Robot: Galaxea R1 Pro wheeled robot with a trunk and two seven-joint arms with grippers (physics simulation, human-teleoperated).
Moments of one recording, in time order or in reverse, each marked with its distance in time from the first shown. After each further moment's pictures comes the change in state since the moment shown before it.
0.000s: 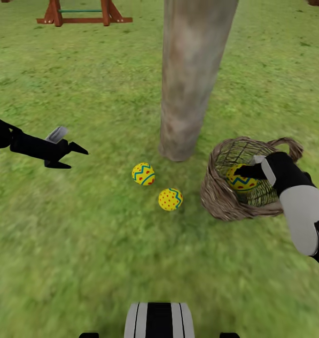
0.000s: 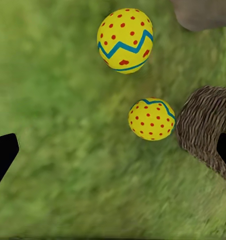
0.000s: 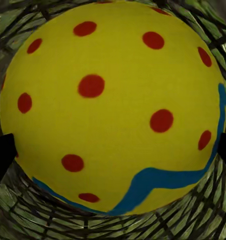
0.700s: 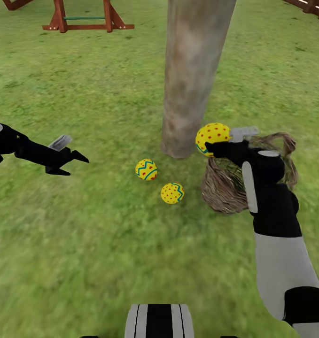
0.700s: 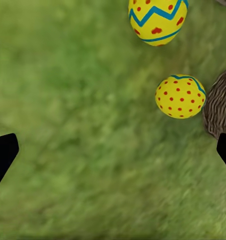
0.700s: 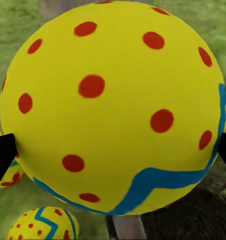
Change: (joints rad) left arm -0.001 0.001 -0.084 0.020 -0.008 -0.011 0.004; right arm 0.369 0.230 0.101 -1.077 -0.005 0.056 -0.012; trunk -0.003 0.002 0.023
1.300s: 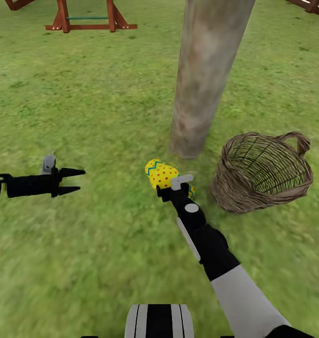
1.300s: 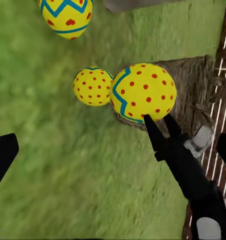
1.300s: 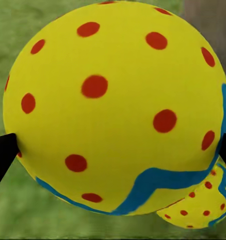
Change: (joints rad) left arm 0.006 0.311 -0.605 -0.230 0.003 -0.417 -1.050; right arm 0.236 0.203 0.326 0.354 -0.007 -0.474 -0.227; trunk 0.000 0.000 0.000
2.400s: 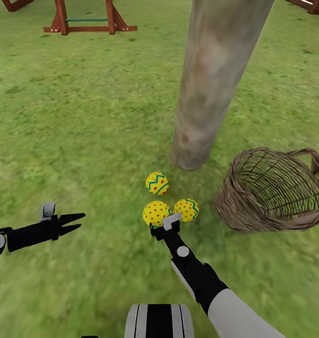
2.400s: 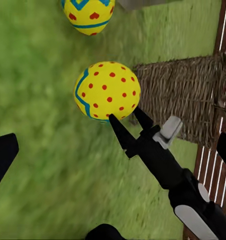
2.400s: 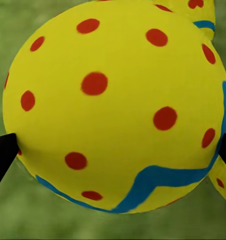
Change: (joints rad) left arm -0.003 0.001 -0.637 -0.067 0.047 -0.513 -0.420; right arm 0.107 0.000 0.117 0.438 -0.001 -0.442 0.004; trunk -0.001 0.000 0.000
